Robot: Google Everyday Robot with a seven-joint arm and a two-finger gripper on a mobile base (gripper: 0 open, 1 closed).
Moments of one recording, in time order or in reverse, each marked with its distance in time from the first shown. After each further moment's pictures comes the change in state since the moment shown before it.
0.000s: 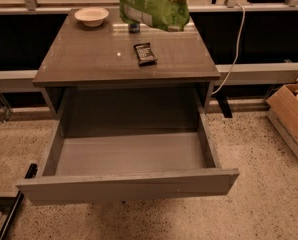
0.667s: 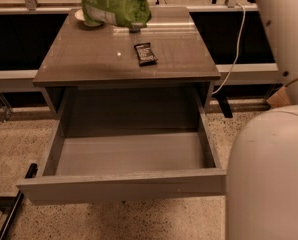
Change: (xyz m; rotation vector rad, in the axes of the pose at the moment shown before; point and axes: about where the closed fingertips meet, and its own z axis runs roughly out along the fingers) arm -0.037 0.034 0.090 -0.172 0.008 -0.020
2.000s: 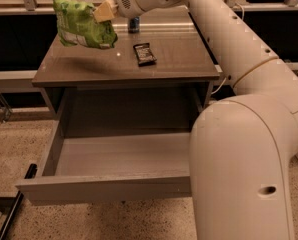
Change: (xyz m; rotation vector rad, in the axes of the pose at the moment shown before) arm 0.022 0.023 0.136 -0.090 0.028 0.061
